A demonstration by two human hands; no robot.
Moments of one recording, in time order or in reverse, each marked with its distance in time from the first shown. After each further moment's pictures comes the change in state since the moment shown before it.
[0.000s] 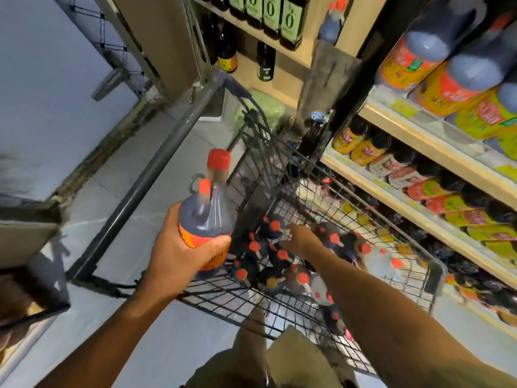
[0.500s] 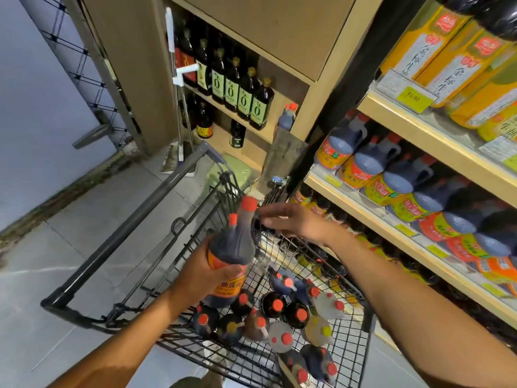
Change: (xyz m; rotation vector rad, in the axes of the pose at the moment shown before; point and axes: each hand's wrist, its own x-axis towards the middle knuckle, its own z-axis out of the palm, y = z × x) left_hand 0.004 0.033 0.044 -0.349 -0.429 0.030; right_hand -0.134 -0.071 -0.223 0.467 -0.051 -0.373
